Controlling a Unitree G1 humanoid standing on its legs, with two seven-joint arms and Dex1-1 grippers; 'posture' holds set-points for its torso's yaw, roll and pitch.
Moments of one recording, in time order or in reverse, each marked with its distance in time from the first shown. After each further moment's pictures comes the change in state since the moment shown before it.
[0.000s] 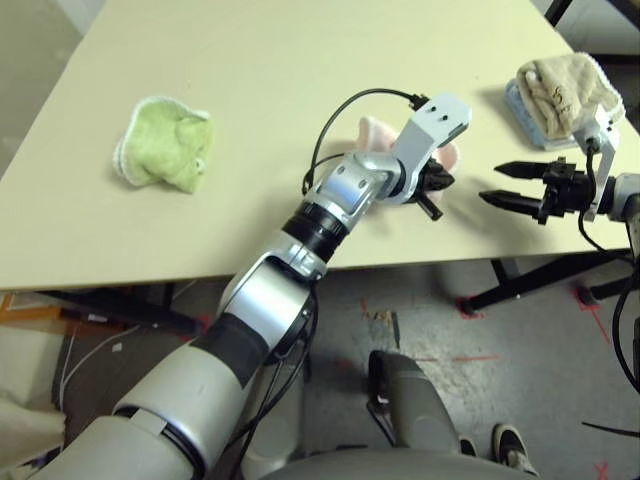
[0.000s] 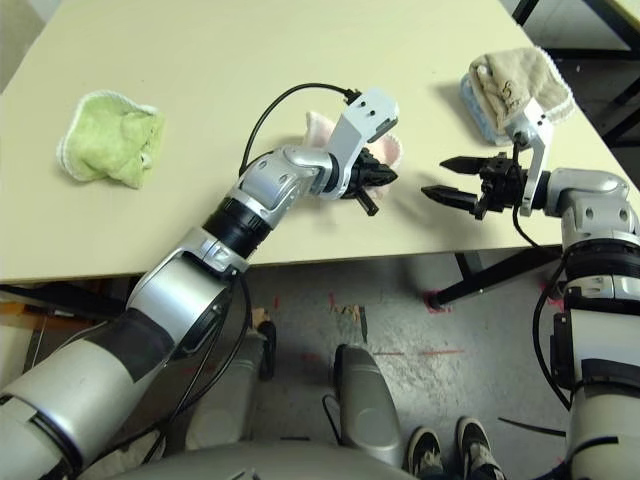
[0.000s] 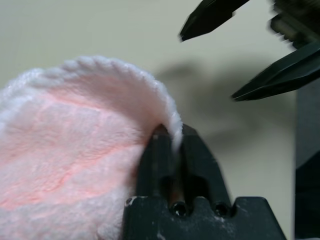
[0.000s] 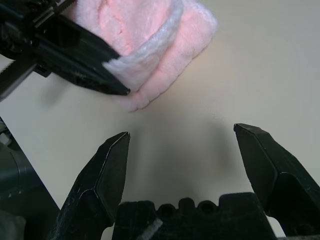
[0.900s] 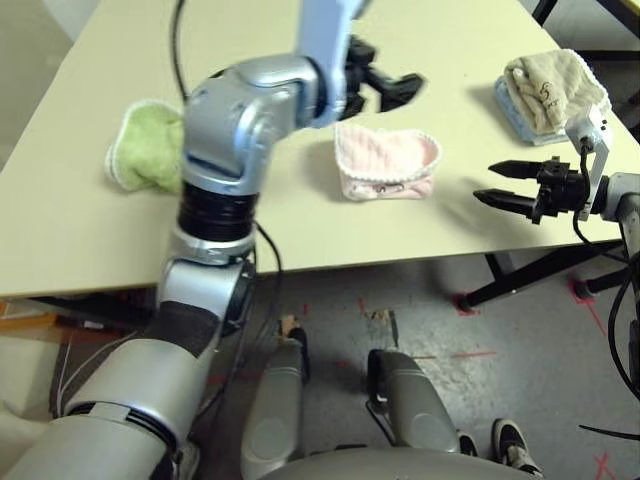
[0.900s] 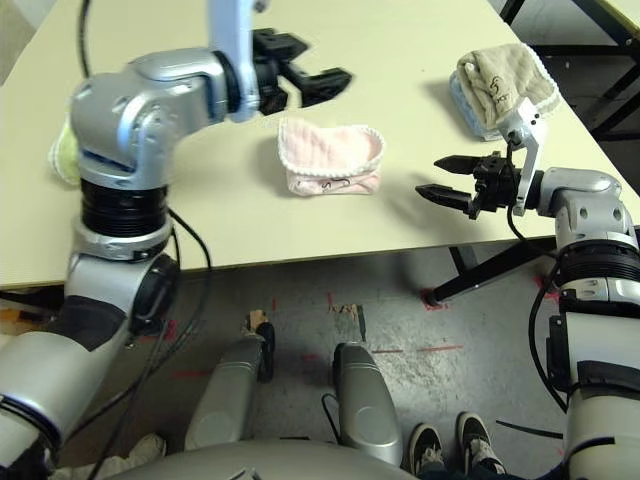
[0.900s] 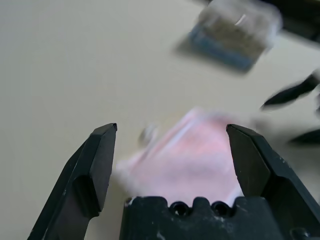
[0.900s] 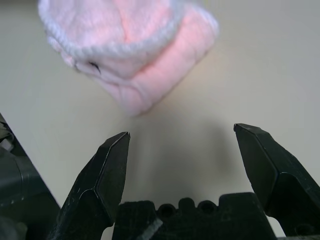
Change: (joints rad) left arm 0.112 0.407 0.289 -0.817 -0.133 0.637 0.084; right arm -0.028 0.029 0.004 -0.008 0.006 0.009 -0.011
